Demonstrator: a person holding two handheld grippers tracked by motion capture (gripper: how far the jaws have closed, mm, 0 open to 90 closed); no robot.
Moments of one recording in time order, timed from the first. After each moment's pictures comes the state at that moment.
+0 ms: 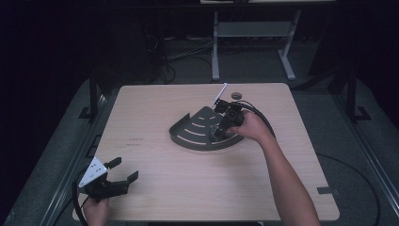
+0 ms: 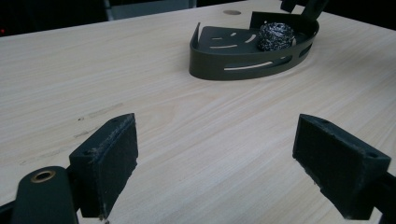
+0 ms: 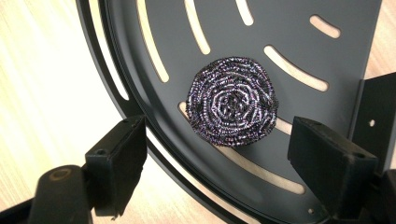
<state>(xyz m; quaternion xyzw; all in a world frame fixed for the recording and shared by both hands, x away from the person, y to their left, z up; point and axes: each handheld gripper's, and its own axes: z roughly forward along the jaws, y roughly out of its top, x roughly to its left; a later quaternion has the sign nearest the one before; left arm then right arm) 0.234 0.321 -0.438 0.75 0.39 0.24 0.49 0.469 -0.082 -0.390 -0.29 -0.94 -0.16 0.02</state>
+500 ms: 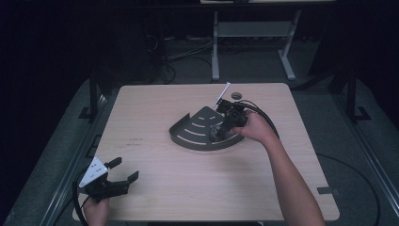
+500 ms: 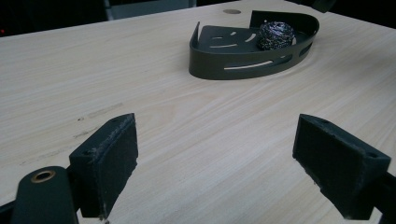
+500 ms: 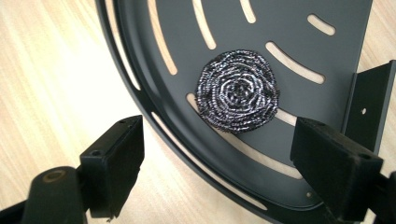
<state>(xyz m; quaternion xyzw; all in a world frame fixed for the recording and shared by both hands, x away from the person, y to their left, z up) 0.234 0.320 -0.437 0.75 0.38 0.24 0.49 0.457 -0.088 -0.378 -0.28 -0.94 -0.16 0.01</state>
